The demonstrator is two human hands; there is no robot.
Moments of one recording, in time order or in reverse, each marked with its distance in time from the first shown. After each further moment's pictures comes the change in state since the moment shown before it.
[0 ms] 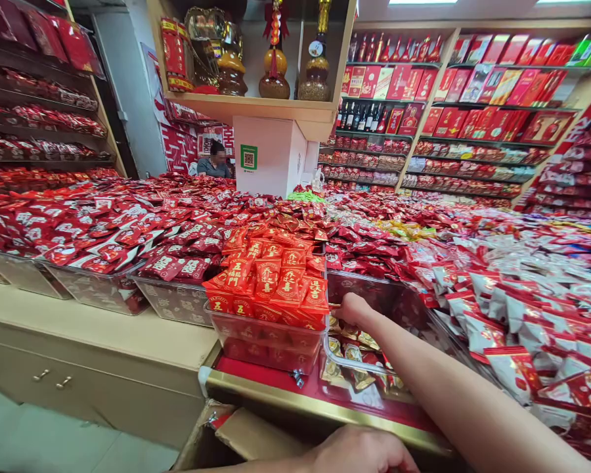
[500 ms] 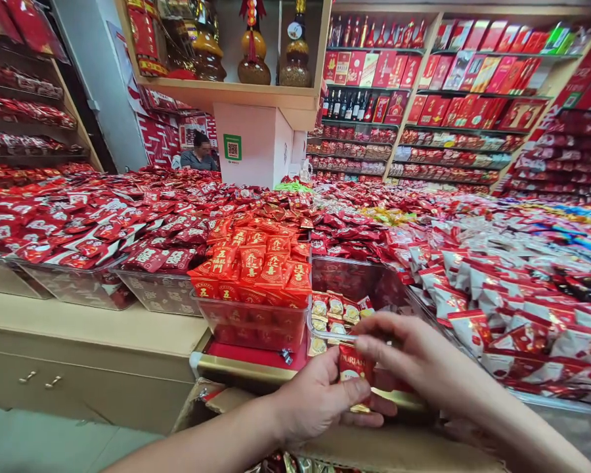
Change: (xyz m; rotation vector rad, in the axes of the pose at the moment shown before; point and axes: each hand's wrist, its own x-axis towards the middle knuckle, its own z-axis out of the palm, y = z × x) left_hand -0.011 0.034 -0.011 -0.889 0.080 -0.042; right_hand -0.174 0.031 -0.063 0.414 -0.006 -0.448
